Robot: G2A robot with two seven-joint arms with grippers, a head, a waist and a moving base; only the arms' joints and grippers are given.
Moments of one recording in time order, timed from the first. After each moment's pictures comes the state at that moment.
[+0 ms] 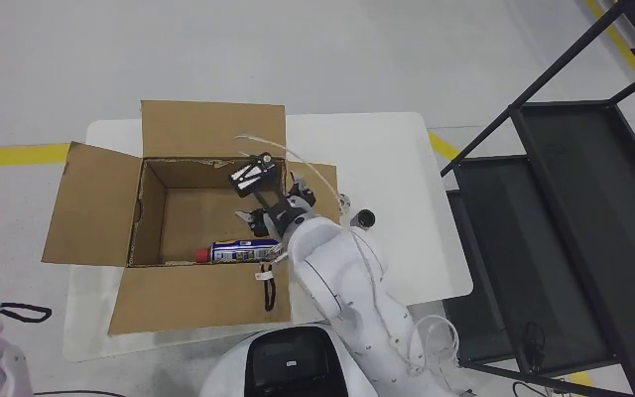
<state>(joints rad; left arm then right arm) 1.81 -1.21 -2.11 -1.91 -0.33 -0.69 -0.28 -1.30 -1.75 0.95 -2.01 -1.72 -0.07 1.18</state>
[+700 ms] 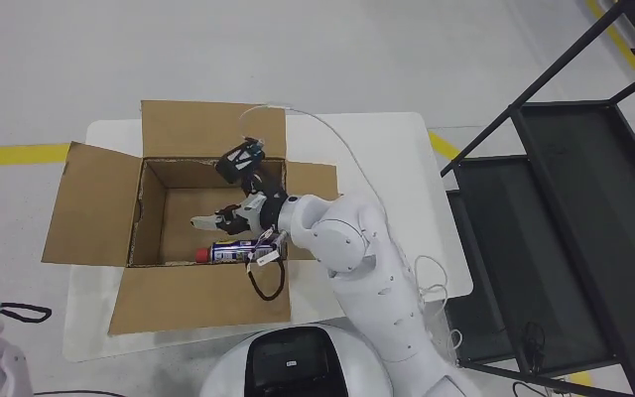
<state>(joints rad) 1.81 -1.21 -2.11 -1.91 -0.33 -0.69 -0.28 -1.17 -1.73 1.13 -1.81 -1.00 -0.18 1.07</state>
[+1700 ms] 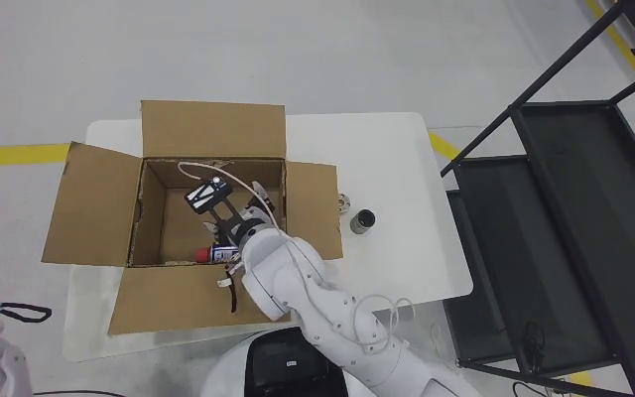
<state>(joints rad) 1.81 -1.21 -2.11 -1.91 -0.33 -0.69 -0.28 -1.16 -1.73 0.80 -1.72 -1.72 0.17 0.98</state>
